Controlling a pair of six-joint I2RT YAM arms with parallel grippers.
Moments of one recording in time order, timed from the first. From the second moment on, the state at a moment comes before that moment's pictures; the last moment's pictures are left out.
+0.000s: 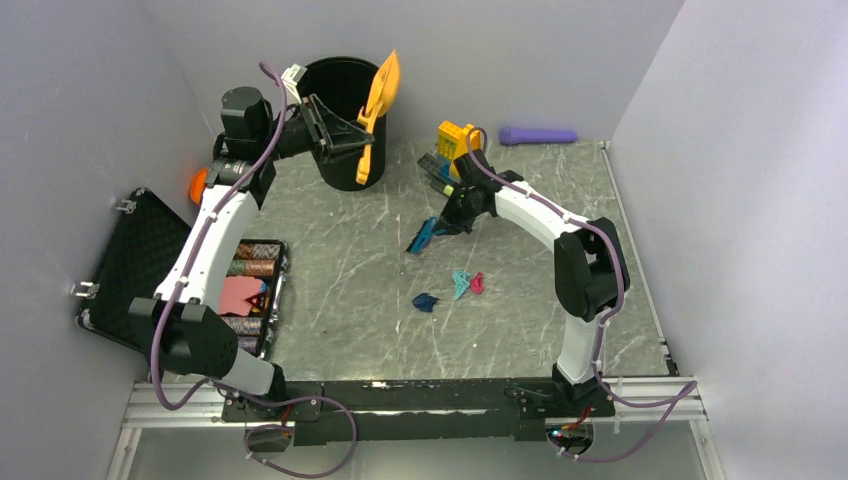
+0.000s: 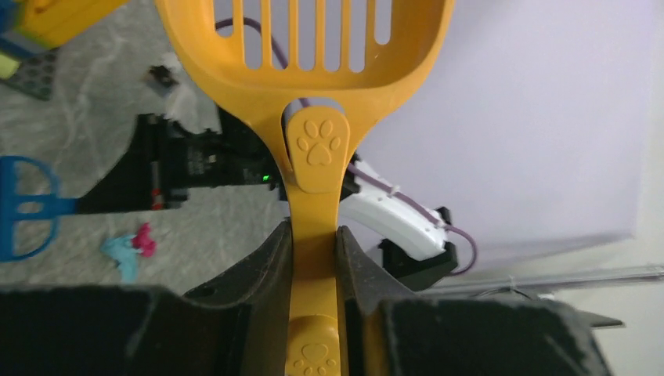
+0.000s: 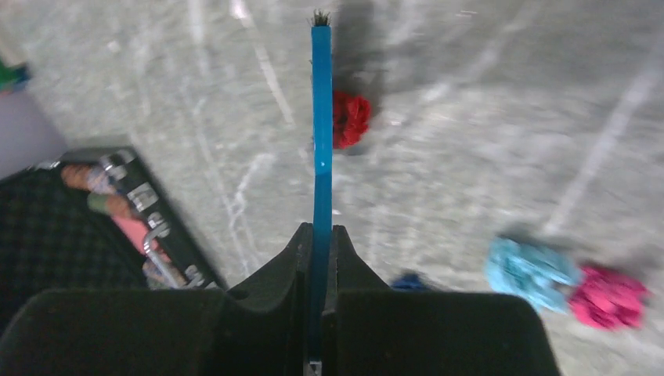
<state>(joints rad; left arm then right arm) -0.13 1.48 1.48 -0.01 0.99 -1.16 0.48 1.90 1.47 -0.56 -0.24 0.96</state>
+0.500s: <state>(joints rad) -0.21 1.40 1.48 -0.68 0.73 -0.61 0.42 1.50 1.40 -0.79 -0.29 0.67</state>
